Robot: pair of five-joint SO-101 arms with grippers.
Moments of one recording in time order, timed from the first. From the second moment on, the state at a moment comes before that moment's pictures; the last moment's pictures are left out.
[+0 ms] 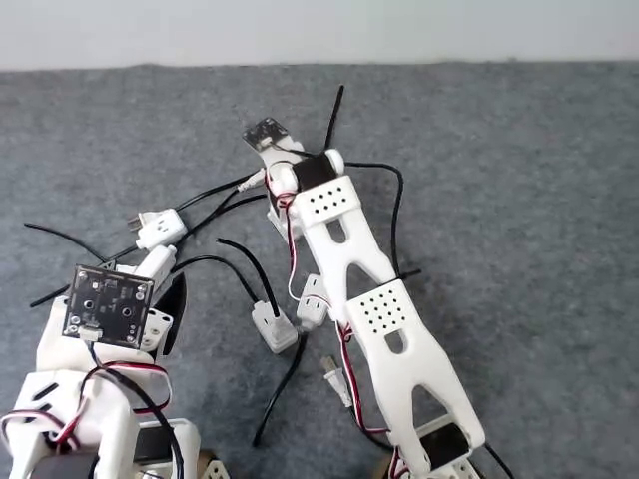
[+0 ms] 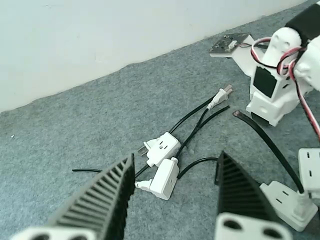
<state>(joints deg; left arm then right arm) -11.1 -82.2 40.0 84.3 -16.5 -29.0 78.2 -94.2 100.5 11.4</state>
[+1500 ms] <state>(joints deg) -6.4 -82.2 40.0 74.2 -15.7 -25.5 -43.4 -12.0 100.6 11.5</state>
